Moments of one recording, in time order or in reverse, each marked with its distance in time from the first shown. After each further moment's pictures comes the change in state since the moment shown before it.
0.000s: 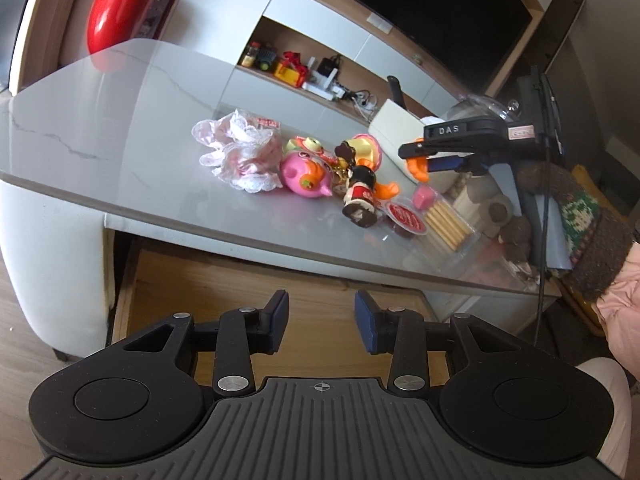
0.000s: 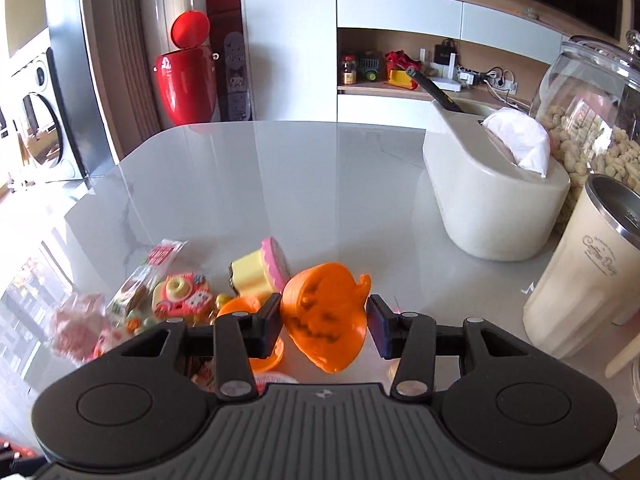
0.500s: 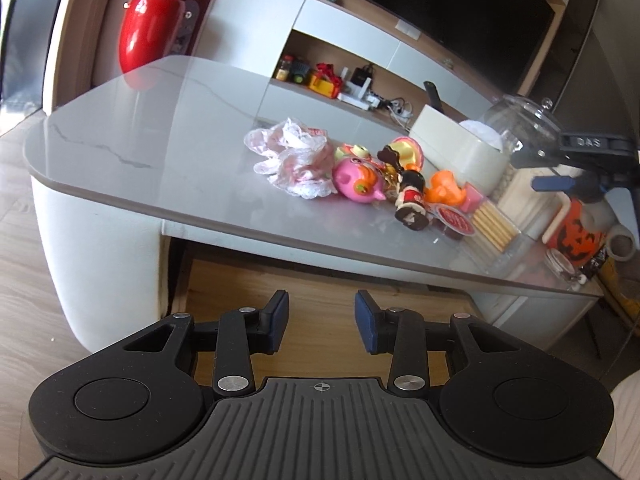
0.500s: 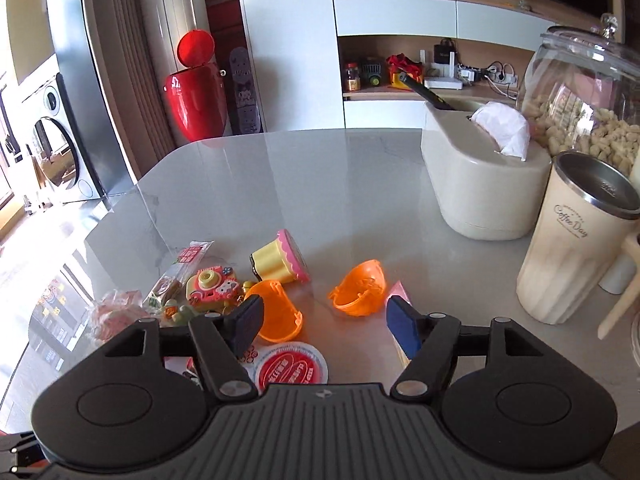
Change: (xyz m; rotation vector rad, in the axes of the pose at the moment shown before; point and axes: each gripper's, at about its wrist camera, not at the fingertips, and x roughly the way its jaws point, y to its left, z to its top) left arm -0.013 0.012 -0.007 0.023 -0.064 0.157; right arm -0.083 -0.018 -0.035 0.045 -0.058 0.078
